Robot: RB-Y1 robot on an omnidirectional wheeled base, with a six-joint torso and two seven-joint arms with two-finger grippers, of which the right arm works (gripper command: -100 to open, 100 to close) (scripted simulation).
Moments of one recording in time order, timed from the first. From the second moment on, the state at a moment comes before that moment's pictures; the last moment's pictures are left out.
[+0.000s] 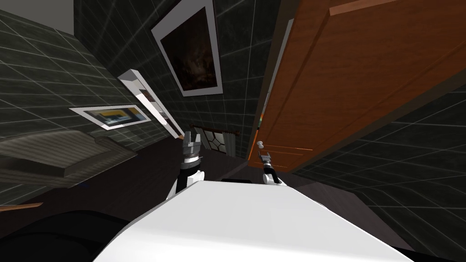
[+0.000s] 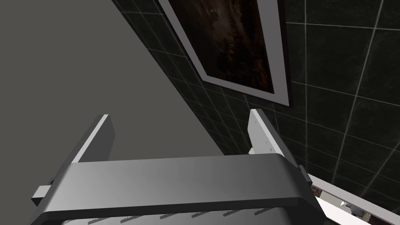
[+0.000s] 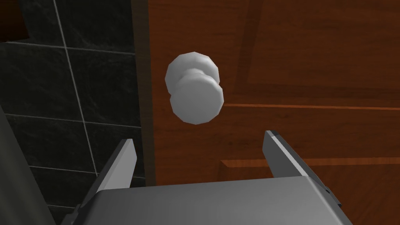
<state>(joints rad) -0.10 -0.26 0.22 -0.65 -0.53 -0.84 -1.39</state>
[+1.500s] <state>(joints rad) -0.08 -0.34 0.21 -0.60 -0.58 -0.89 -1.55</state>
